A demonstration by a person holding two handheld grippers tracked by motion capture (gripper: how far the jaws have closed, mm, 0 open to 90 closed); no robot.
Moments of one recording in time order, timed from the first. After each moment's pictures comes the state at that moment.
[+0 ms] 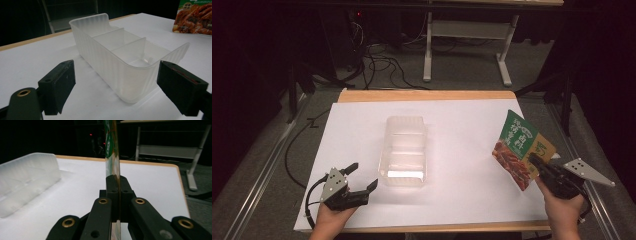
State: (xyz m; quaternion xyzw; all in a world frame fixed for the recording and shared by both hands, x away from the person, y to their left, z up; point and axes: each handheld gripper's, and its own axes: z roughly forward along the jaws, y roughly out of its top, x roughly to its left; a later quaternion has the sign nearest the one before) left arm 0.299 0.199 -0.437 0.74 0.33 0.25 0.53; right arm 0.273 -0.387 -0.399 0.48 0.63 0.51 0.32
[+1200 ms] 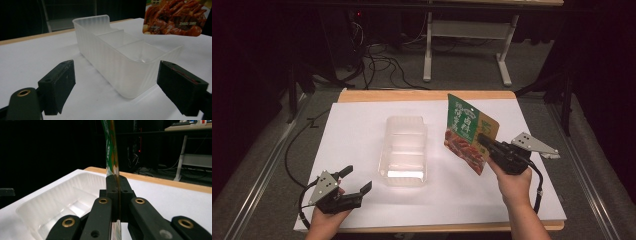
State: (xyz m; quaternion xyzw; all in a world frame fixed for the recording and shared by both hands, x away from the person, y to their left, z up) left arm 0.295 0.214 -0.440 0.73 0.33 0.23 0.55; right arm 0.330 -0.270 -0.363 0.41 0.66 0.58 0.24
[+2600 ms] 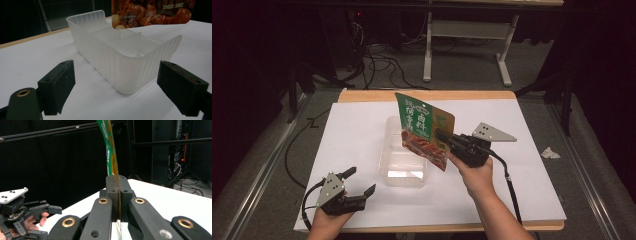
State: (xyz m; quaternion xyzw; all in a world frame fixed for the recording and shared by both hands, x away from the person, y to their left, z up) left arm 0.290 0.206 -0.440 0.75 0.32 0.24 0.53; right arm 0.351 -0.180 -0.345 0.32 0.67 0.65 0.16
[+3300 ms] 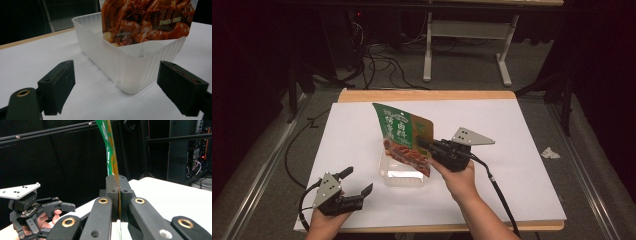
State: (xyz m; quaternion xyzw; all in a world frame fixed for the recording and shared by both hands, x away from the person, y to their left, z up) left arm 0.289 0.212 -0.440 0.74 0.33 0.24 0.53; right arm 0.351 -0.139 -0.359 0.30 0.68 0.66 0.12
